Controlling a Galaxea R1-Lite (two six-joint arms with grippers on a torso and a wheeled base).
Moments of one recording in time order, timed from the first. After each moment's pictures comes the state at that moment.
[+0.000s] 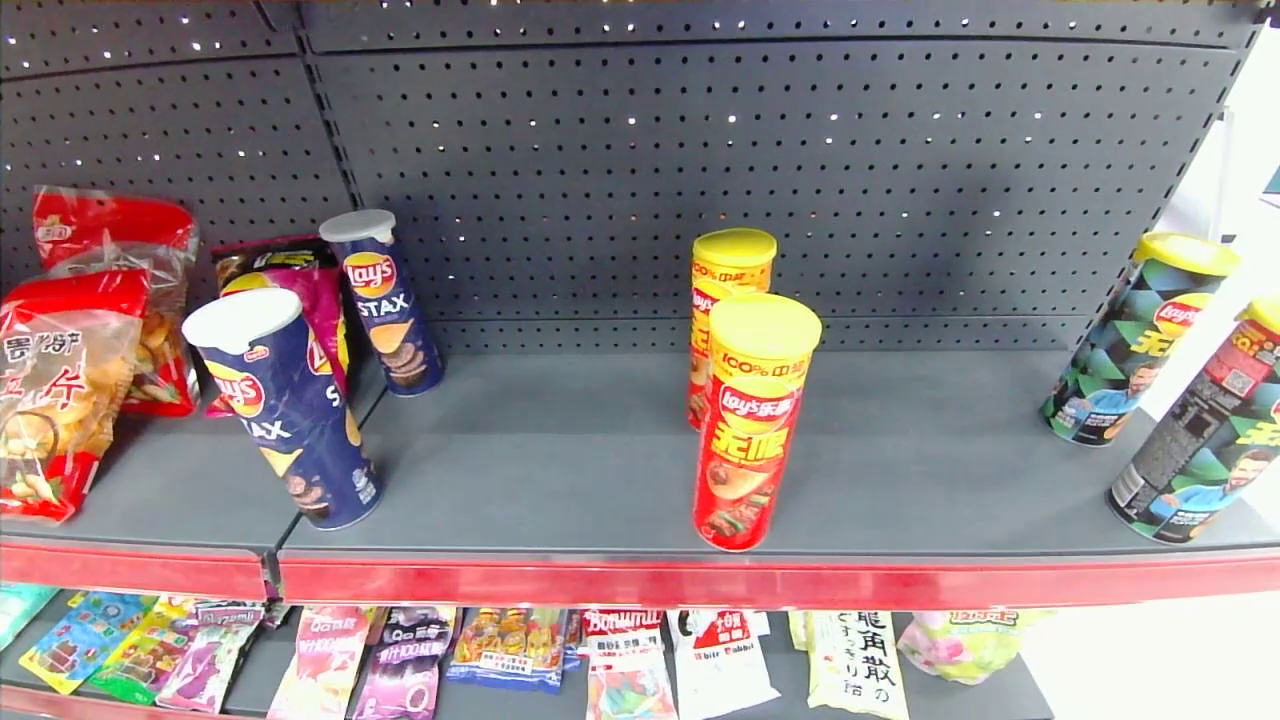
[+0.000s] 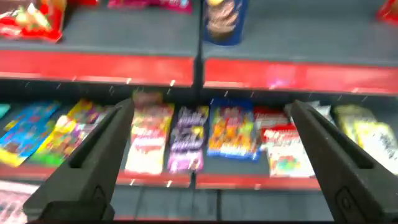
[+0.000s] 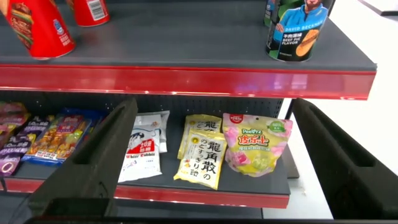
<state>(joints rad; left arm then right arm) -0.06 0.09 -0.10 0.11 0.04 -0.06 0.00 0.00 0.00 0.00 0.06 0.01</state>
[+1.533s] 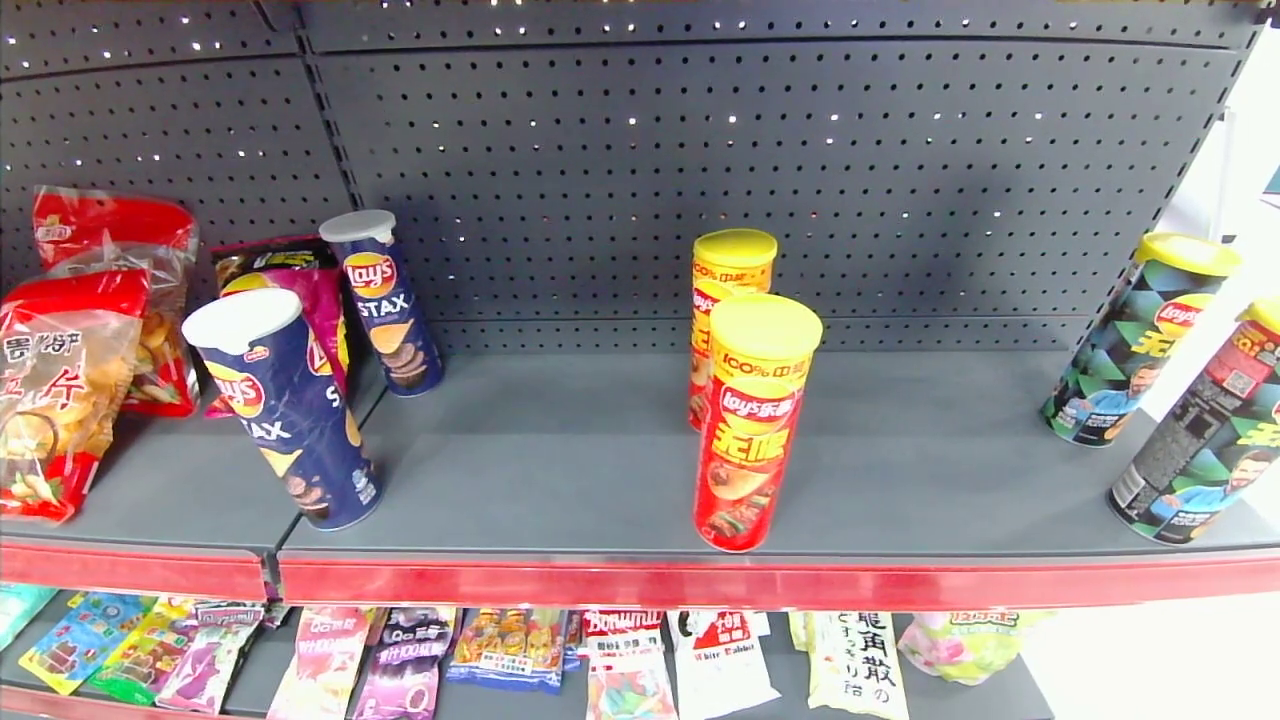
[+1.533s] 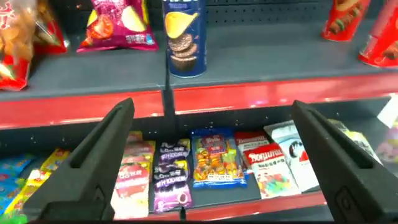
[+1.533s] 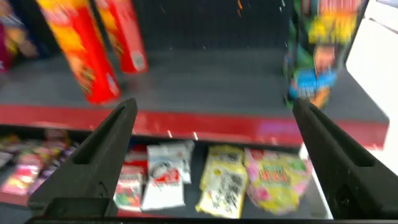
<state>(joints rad) 0.00 0.00 0.00 -0.05 -0.14 0.04 0.03 0.12 -0.22 -0.04 0.17 0.07</state>
